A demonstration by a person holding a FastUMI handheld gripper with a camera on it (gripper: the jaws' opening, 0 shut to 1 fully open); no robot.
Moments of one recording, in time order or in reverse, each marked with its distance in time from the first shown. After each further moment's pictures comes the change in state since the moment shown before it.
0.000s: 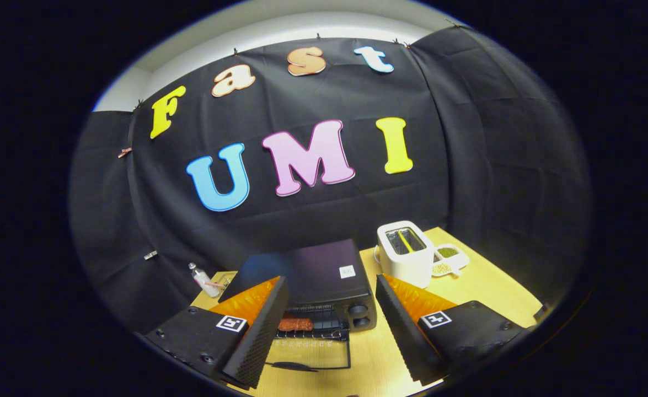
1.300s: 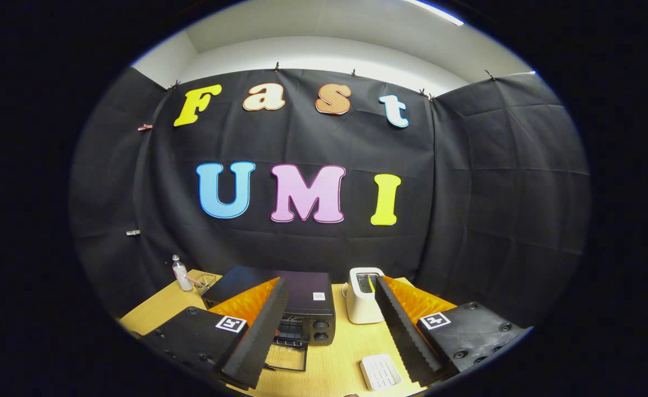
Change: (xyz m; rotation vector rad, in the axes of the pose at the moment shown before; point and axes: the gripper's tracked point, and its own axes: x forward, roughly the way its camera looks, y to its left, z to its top) arm -0.082 0.009 0.044 -0.256 -0.171 -0.070
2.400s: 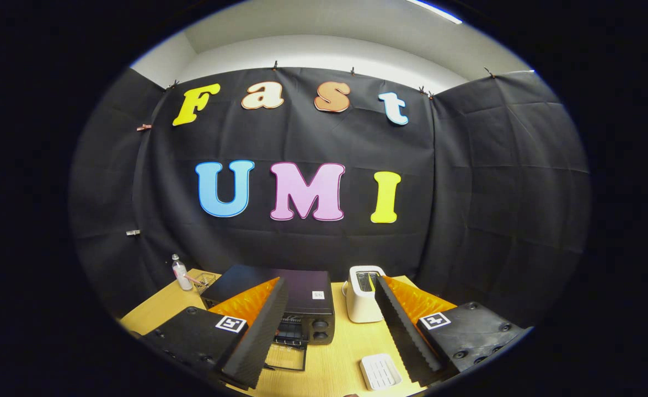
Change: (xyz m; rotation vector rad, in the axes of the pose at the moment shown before) arm 0.003 -0.001 -0.004 0.015 0.008 0.008
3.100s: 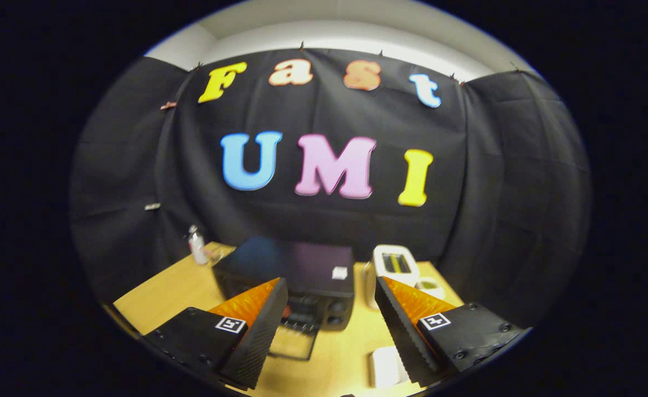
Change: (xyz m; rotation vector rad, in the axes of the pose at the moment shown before) arm 0.002 0.056 -0.100 -0.022 0.238 0.220
